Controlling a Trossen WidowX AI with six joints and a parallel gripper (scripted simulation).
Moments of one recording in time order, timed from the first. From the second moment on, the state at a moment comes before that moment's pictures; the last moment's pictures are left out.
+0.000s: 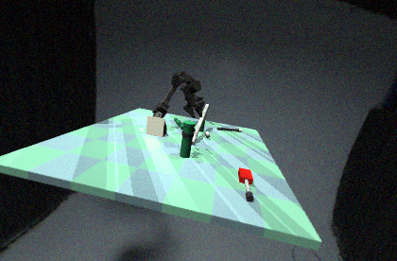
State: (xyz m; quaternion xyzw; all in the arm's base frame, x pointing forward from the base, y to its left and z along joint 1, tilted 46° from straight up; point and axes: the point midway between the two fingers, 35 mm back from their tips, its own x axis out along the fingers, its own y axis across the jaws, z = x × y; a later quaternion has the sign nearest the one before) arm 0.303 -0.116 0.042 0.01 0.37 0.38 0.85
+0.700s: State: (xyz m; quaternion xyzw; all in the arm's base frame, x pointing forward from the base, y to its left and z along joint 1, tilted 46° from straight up) arm 0.293 -0.091 0.115 0.24 0.47 0.28 0.80
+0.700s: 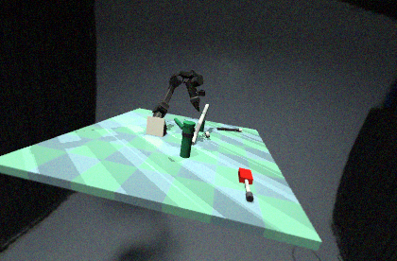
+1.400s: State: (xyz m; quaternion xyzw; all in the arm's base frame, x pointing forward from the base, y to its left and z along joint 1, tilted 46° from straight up) arm 0.292 -0.001 0.092 -0.25 0.28 0.67 0.64
